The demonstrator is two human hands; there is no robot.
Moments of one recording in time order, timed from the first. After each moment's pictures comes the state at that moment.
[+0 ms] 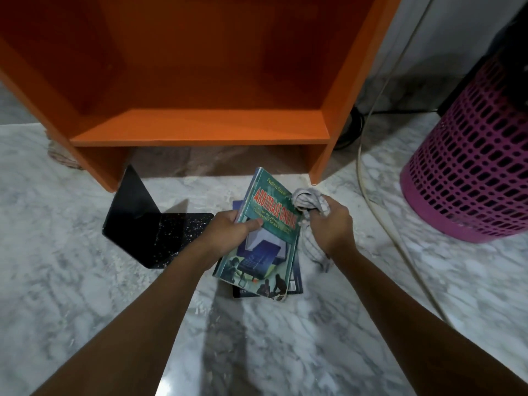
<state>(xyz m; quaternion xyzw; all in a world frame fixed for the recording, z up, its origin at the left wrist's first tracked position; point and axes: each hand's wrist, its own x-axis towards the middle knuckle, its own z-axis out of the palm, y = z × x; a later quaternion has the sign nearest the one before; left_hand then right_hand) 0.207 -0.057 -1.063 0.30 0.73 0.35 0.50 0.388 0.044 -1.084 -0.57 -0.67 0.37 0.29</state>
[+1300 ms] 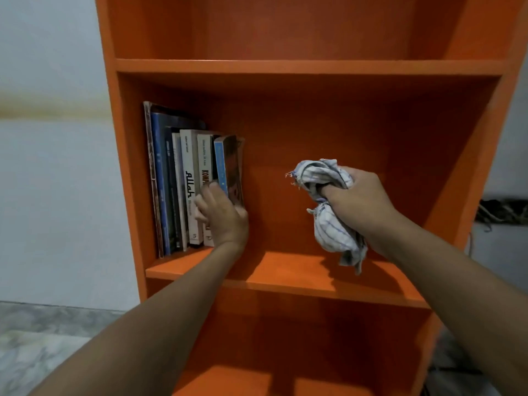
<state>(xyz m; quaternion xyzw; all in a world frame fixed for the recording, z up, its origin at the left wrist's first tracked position) 0.016 0.074 -0.655 0.26 0.74 0.56 -0.27 0.221 0.115 -0.582 -0.26 -0.78 0.36 0.44</state>
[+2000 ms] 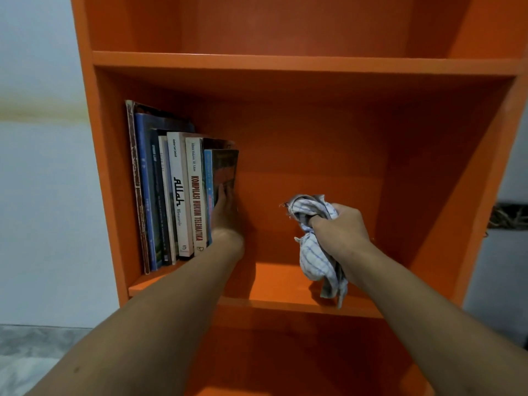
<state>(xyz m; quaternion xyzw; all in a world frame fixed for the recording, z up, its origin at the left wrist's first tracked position) -0.039 0.126 -0.661 0.35 0.82 -0.22 -0.40 0.182 0.133 -0.624 -0.38 -0.71 0.41 0.43</state>
